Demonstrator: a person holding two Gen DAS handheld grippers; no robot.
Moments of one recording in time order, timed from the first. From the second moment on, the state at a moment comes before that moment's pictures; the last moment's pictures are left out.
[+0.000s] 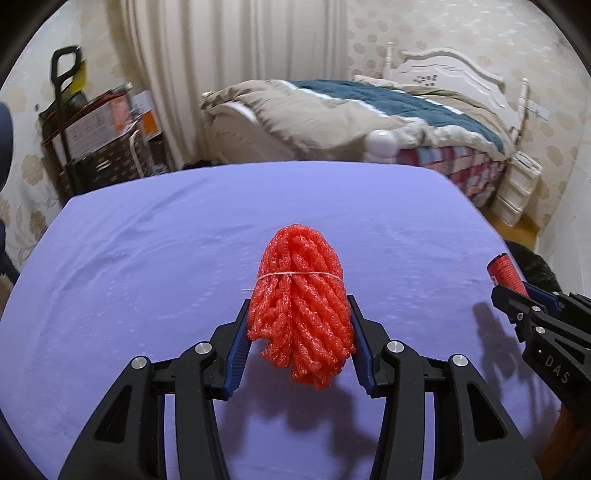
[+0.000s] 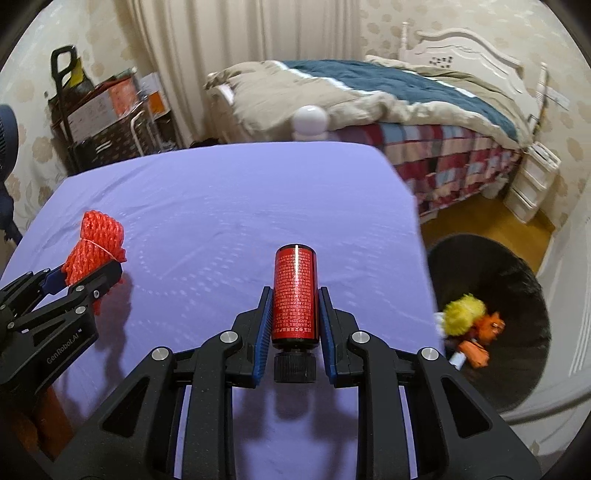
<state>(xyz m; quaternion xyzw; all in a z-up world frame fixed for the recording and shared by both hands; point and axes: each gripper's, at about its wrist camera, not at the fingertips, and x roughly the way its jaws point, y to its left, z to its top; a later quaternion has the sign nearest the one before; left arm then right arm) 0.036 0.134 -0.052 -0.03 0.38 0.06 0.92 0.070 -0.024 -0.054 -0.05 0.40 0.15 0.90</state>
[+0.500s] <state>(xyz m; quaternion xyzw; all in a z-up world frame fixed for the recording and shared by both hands) 0.056 0.000 -0.034 0.03 0.35 -0.05 0.93 0.065 -0.149 -0.033 0.00 0.36 0.03 0.93</state>
